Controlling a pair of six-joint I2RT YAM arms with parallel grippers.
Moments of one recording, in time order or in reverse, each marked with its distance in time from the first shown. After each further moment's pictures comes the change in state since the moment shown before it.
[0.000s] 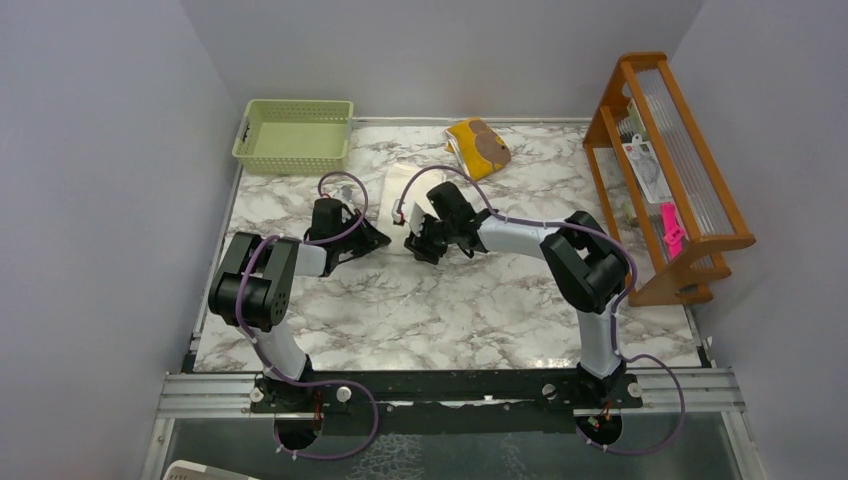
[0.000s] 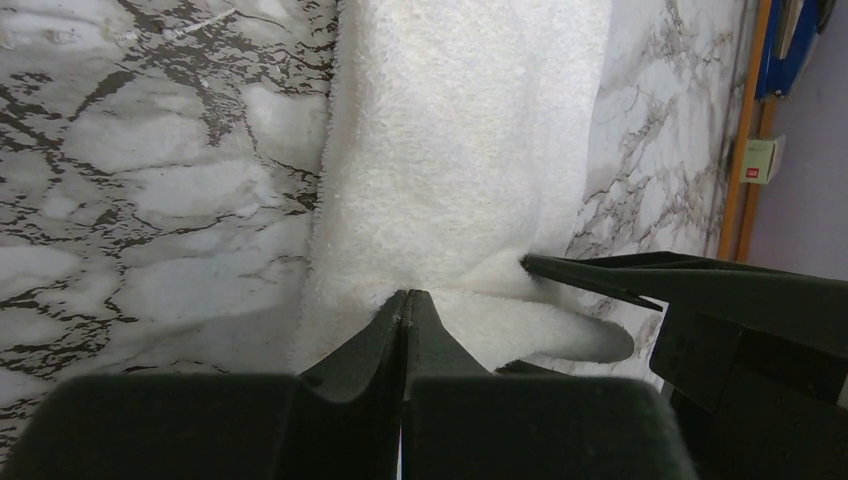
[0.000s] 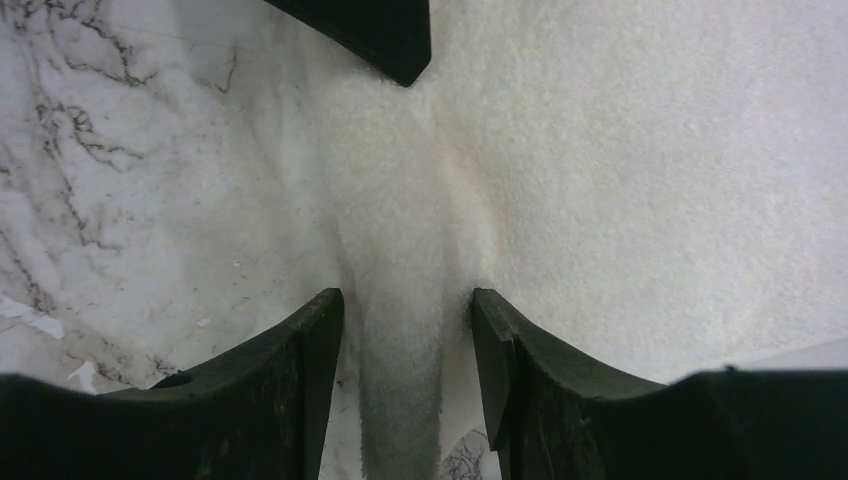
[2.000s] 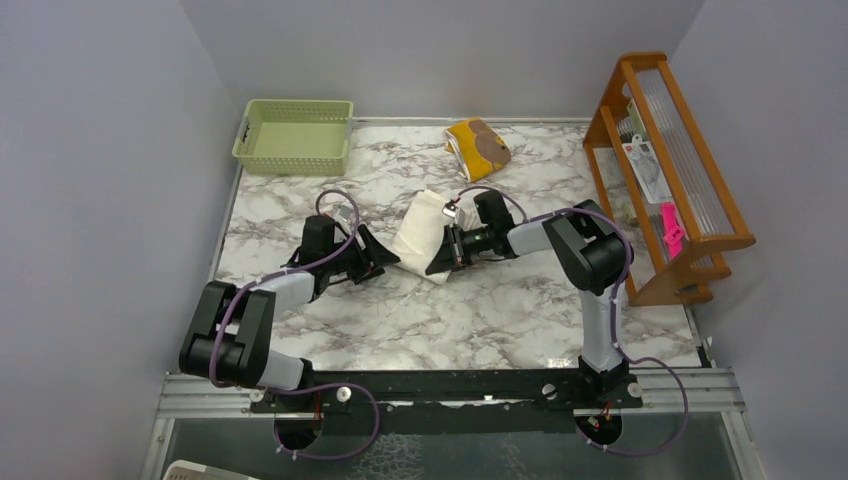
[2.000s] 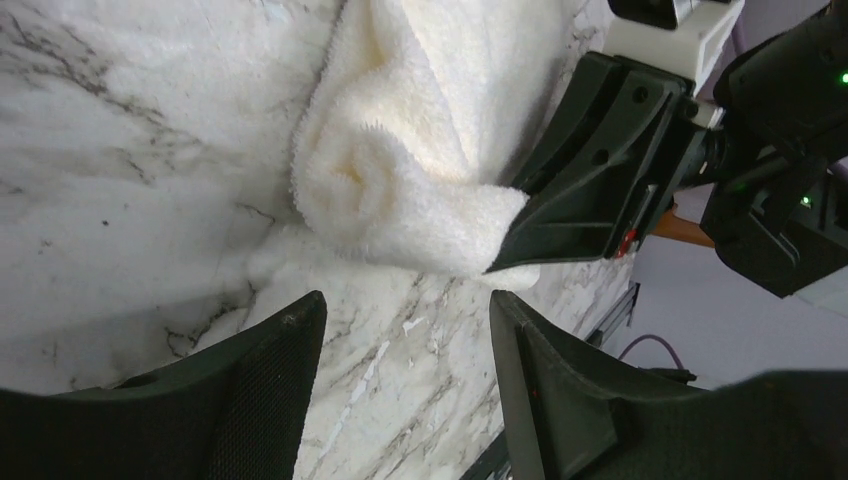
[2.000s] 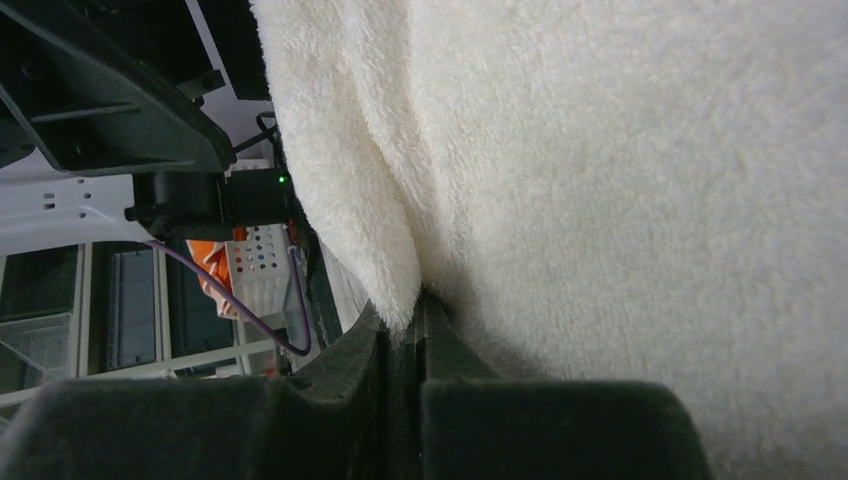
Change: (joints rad) left arm -0.024 -0.365 -0.192 -0.216 0.159 -0.067; right arm -0.243 0.085 -0.242 0.370 -0.738 1.120
